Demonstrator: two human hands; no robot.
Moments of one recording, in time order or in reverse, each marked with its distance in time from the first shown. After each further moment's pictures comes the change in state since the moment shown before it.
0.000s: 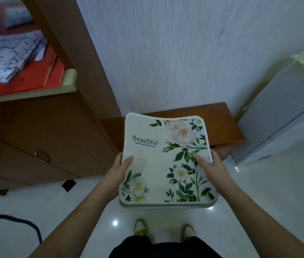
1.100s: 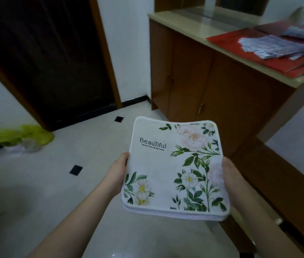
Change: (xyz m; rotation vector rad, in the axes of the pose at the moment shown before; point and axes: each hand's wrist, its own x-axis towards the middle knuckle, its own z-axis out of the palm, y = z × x) left_hand -0.401 -0.227 -0.035 -0.587 1.087 0.125; right_hand -0.207 0.012 0.139 -0.486 -0.965 -0.241
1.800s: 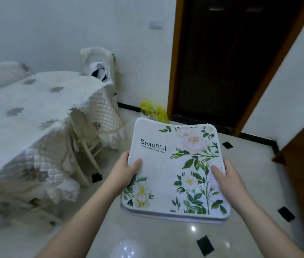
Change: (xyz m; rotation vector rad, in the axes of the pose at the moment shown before) left_hand -0.188 -0.088 -0.303 -0.015 0.822 0.140; right_hand -0.126 -0.091 0.349 -0.321 -0.819 -0.411
